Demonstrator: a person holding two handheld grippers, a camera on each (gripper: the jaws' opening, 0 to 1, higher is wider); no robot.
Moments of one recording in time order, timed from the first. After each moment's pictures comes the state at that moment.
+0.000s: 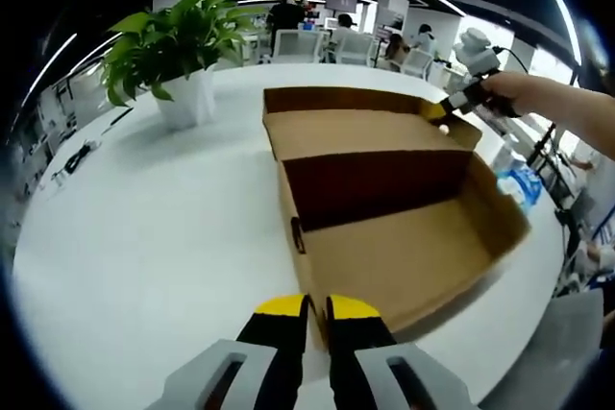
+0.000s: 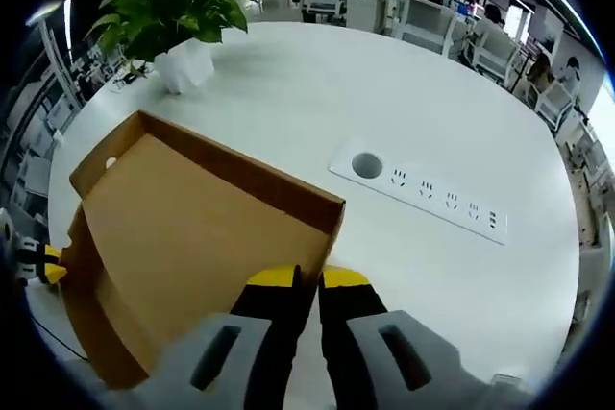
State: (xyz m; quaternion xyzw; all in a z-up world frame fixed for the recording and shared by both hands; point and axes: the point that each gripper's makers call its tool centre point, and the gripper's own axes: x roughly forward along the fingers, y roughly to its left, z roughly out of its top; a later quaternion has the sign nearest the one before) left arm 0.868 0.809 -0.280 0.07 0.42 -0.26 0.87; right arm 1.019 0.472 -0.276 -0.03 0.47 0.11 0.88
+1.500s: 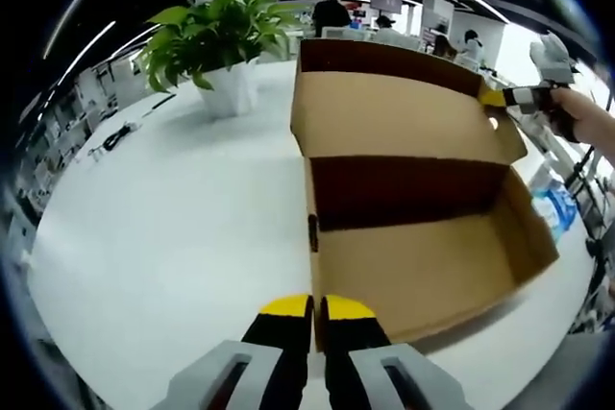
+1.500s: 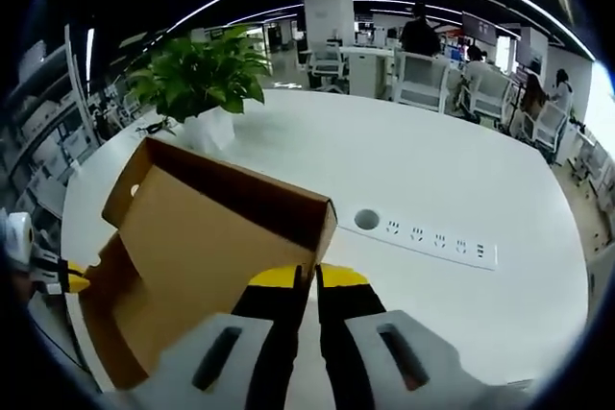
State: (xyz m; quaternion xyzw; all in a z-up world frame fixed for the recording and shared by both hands) left arm 0.869 0.816 -0.280 0.06 0.42 -0.15 0.89; right arm 0.995 0.483 -0.209 0.00 0.32 0.13 0.94
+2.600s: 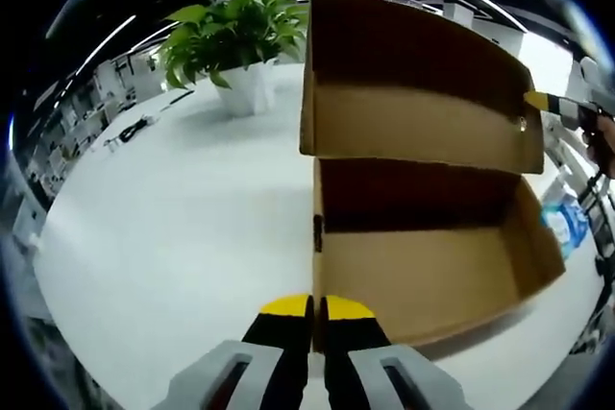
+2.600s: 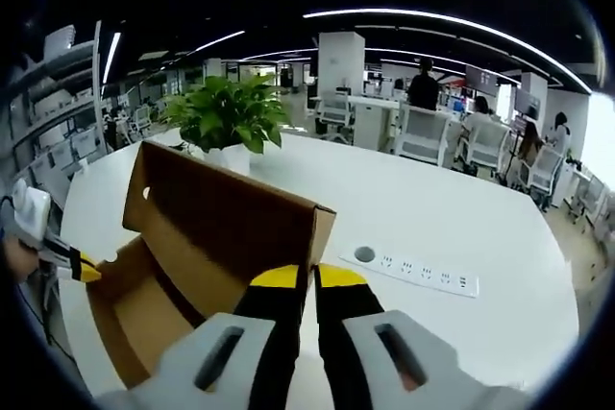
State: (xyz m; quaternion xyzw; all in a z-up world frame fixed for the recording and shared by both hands) left arm 0.864 0.813 -0.276 0.05 0.42 -0.11 0.90; right arm 0.954 0.488 -0.165 -0.03 0.22 0.13 0.97
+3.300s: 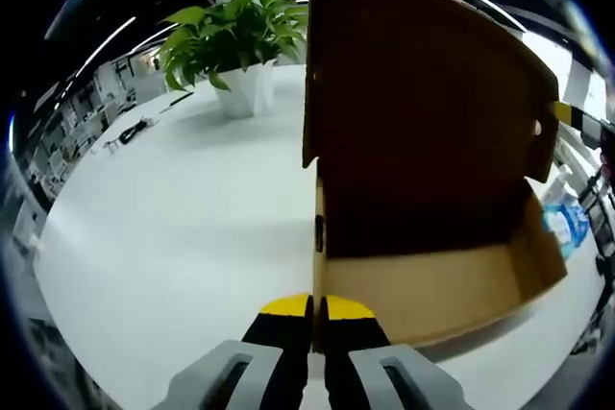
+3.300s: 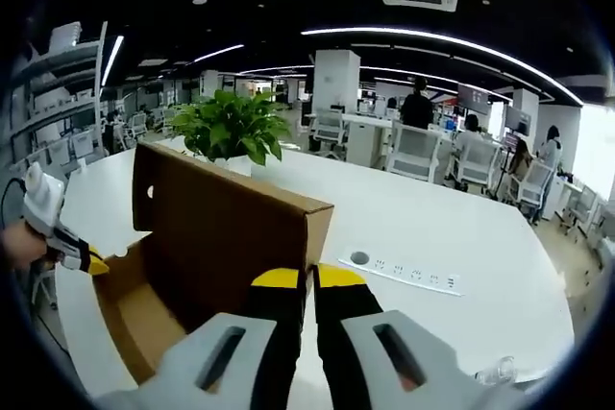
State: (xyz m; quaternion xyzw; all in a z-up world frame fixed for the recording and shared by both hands) left arm 0.866 0.813 -0.276 0.05 0.42 -0.11 0.90; right arm 0.915 0.497 -0.147 -0.06 0.16 0.11 0.98
